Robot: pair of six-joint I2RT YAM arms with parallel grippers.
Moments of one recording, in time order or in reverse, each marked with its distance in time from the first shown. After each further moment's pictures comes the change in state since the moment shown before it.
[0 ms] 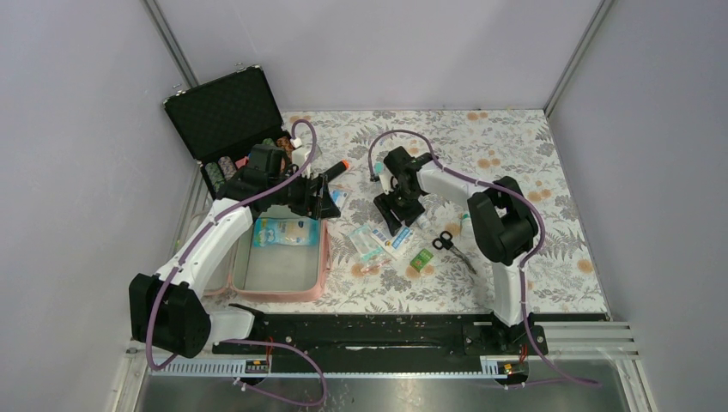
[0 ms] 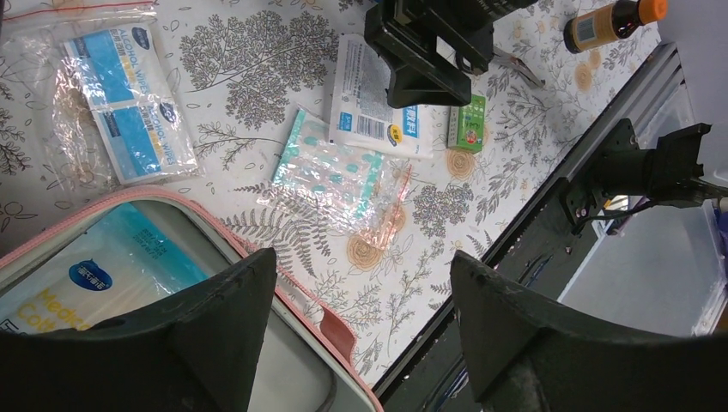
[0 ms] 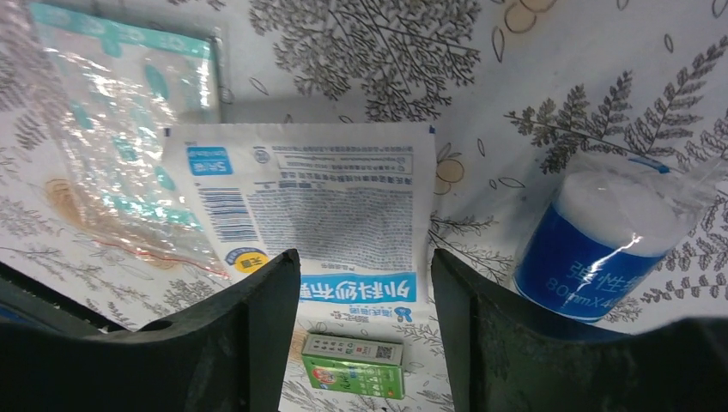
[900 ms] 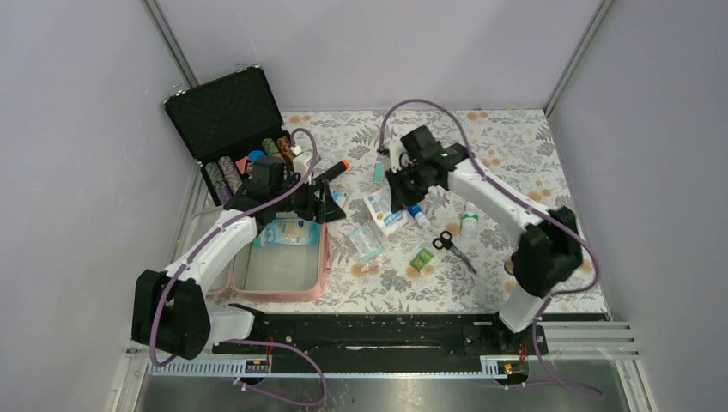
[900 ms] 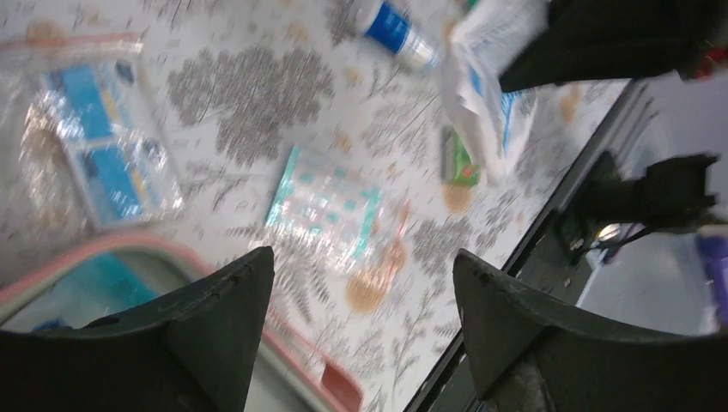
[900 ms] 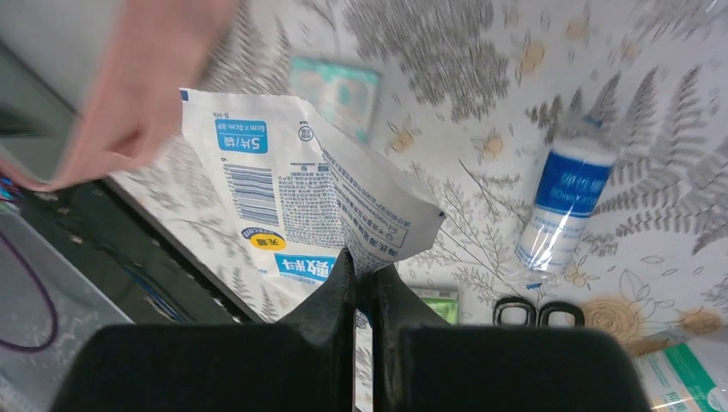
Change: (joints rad) left arm 0.000 -0.021 -0.182 0.252 0.021 -0.067; right arm -0.002 -0.257 -0.025 -0.008 -0.071 0.072
